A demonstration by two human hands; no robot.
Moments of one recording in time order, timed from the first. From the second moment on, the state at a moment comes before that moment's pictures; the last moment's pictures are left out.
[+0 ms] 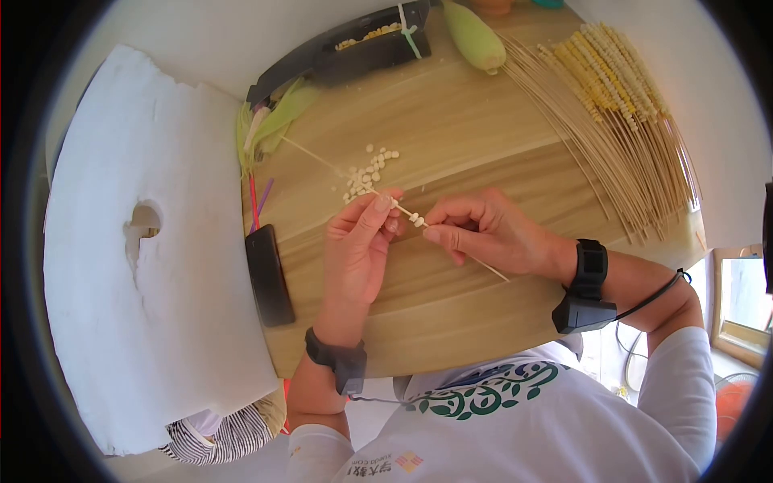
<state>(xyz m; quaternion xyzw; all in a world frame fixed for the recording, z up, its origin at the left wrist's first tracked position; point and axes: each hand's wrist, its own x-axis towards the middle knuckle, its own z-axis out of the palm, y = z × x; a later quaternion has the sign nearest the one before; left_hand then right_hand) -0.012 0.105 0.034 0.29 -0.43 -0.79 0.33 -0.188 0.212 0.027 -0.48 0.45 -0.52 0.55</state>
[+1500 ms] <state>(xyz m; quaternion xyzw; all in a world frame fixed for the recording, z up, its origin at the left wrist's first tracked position) 0.027 0.064 0.067 0.44 -0.80 -0.39 0.14 -0.195 0.210 0.033 -0.49 0.48 -0.48 0.55</state>
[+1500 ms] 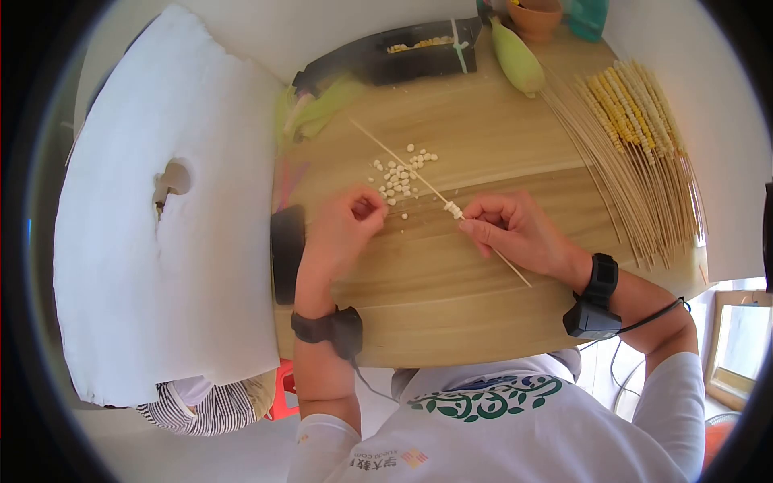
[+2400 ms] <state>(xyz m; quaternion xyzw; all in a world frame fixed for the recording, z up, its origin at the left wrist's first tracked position) 0.046 0.021 0.047 0.40 -0.64 -0.47 0.46 -0.189 0.215 0.034 -0.50 0.46 -0.45 0.58</state>
